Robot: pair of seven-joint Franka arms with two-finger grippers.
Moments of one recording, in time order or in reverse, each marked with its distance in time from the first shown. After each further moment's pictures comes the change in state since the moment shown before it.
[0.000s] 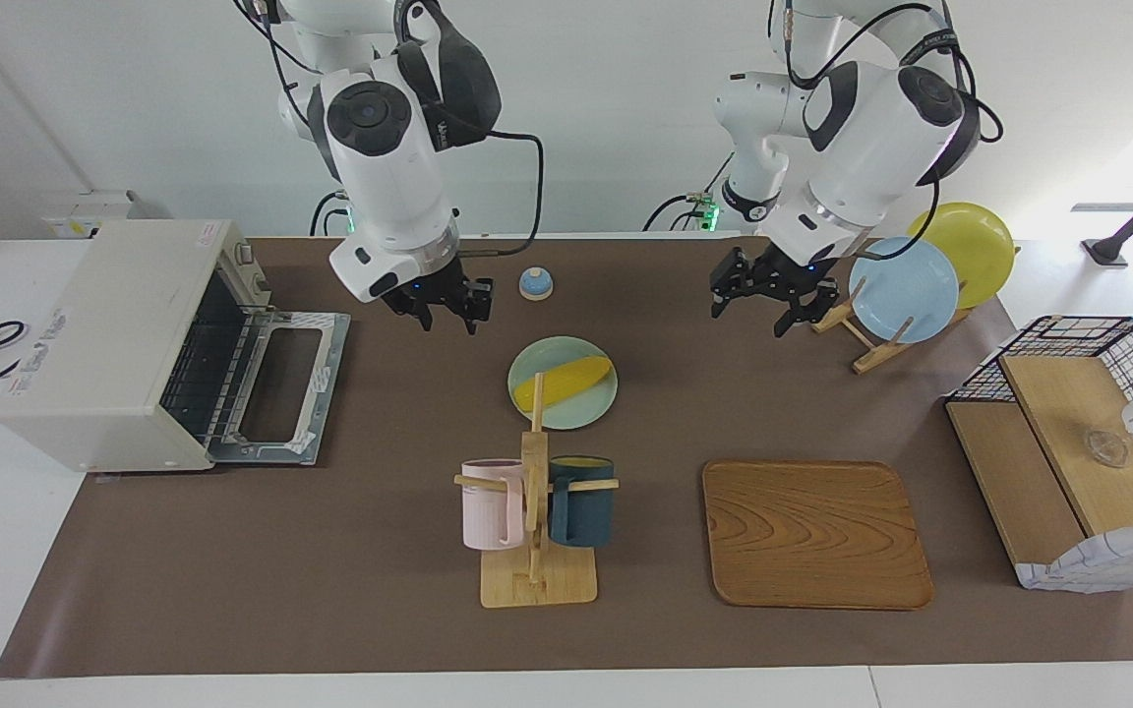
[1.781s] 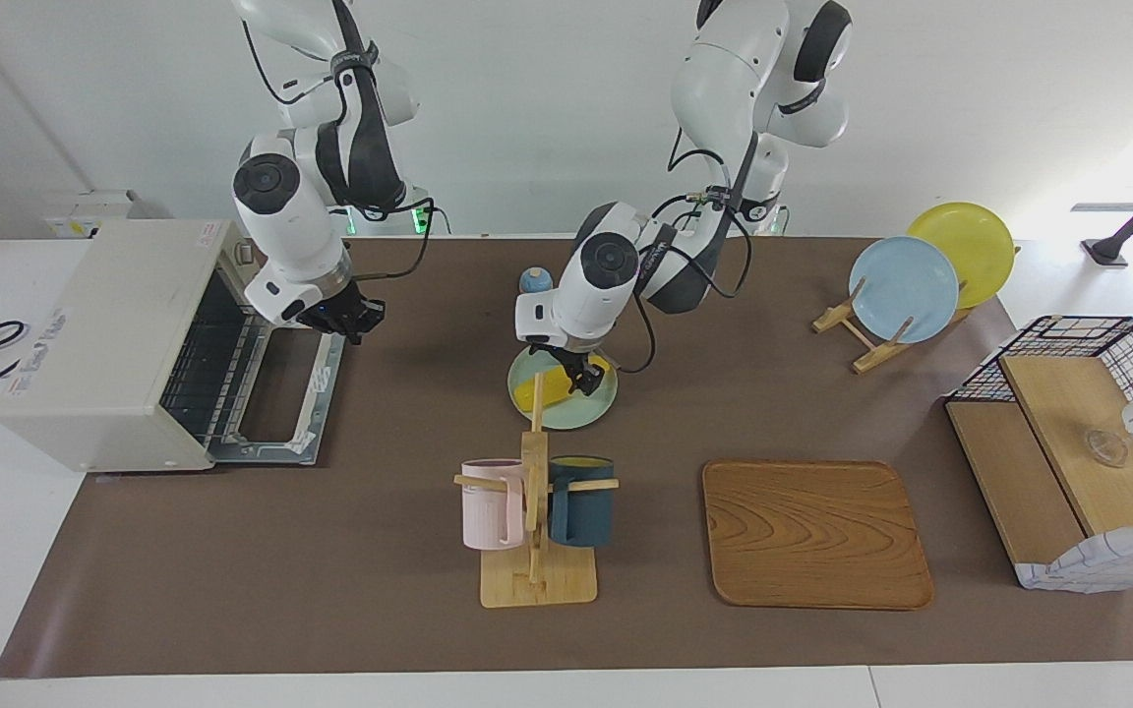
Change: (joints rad) left arm -0.347 0.429 0.011 0.159 0.000 0.125 0.240; right arm -0.003 -0.264 -0.138 -0.759 -0.057 0.491 -0.242
